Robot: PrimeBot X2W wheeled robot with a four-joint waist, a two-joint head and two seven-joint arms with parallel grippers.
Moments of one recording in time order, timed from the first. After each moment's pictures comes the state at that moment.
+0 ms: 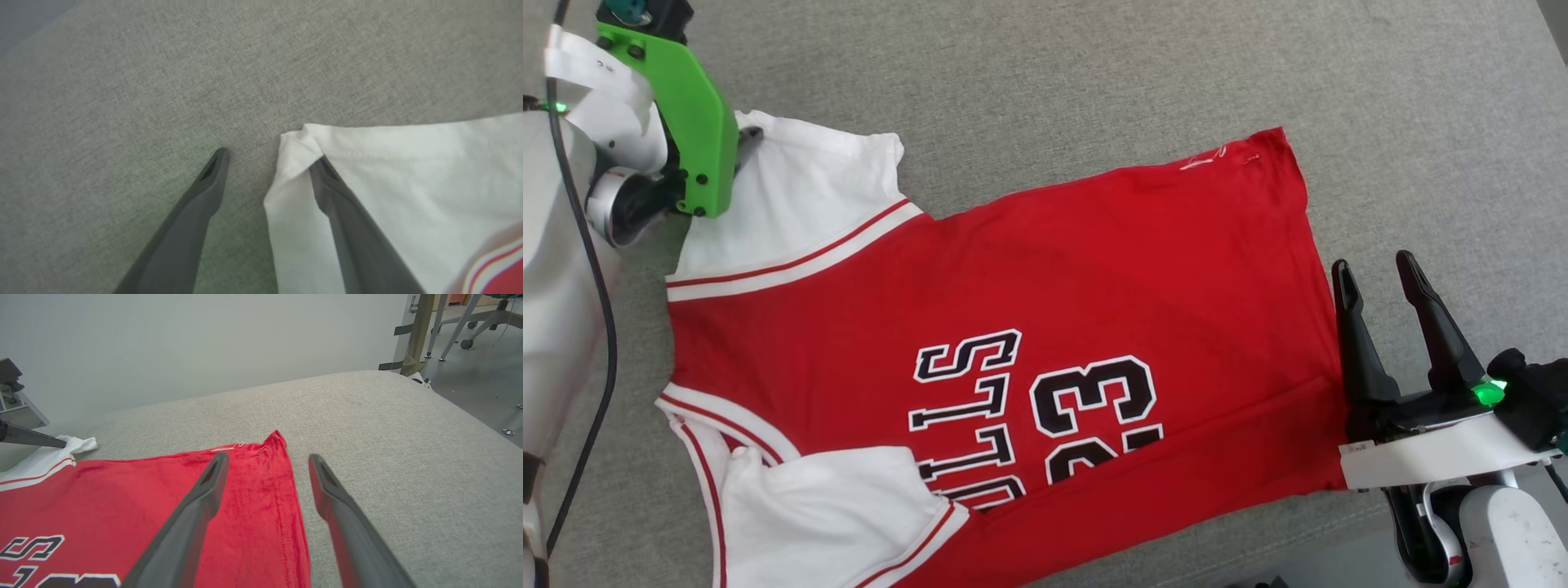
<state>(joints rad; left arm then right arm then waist) -1.08 0.58 -0.66 0.69 -0.73 -0.13 0.65 -0.11 -0.17 0.12 -0.09 0.36 0.13 -0.23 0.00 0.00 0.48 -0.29</state>
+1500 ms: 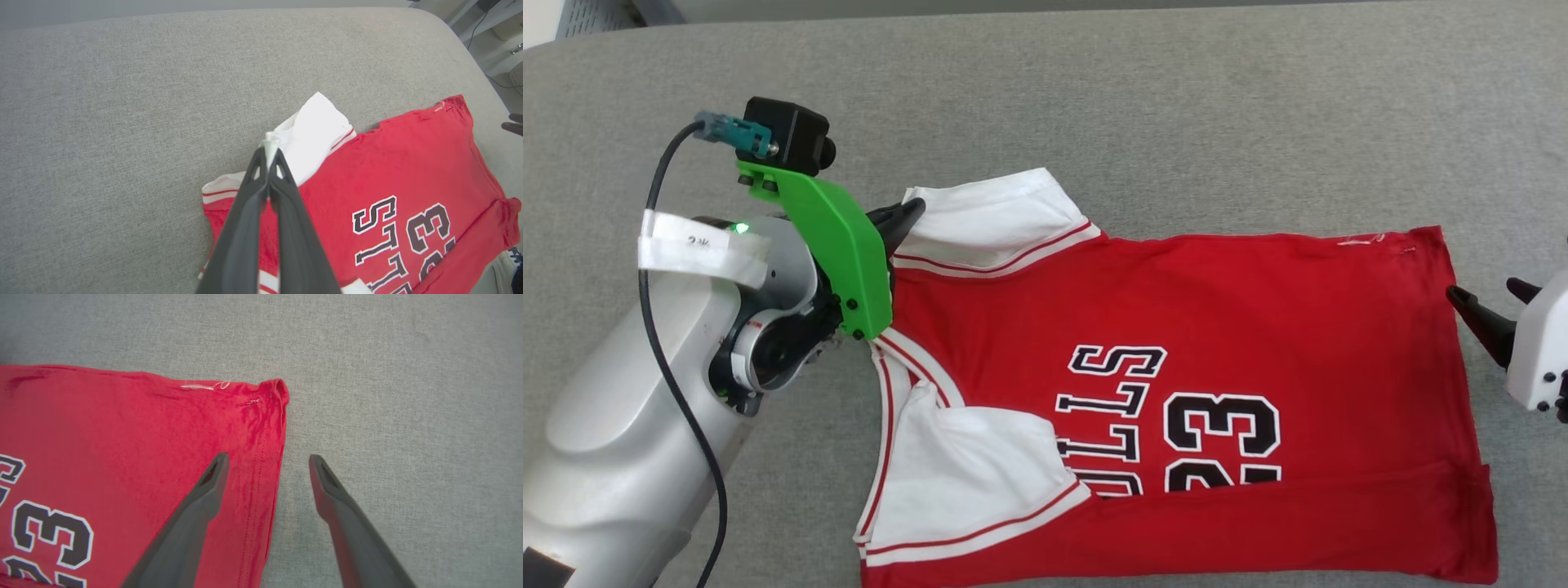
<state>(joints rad) -0.73 0.56 -0.63 0.13 -1.00 0.06 0.49 -0.34 -0.52 0.04 0.04 0.55 0.13 0.72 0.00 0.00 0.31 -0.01</state>
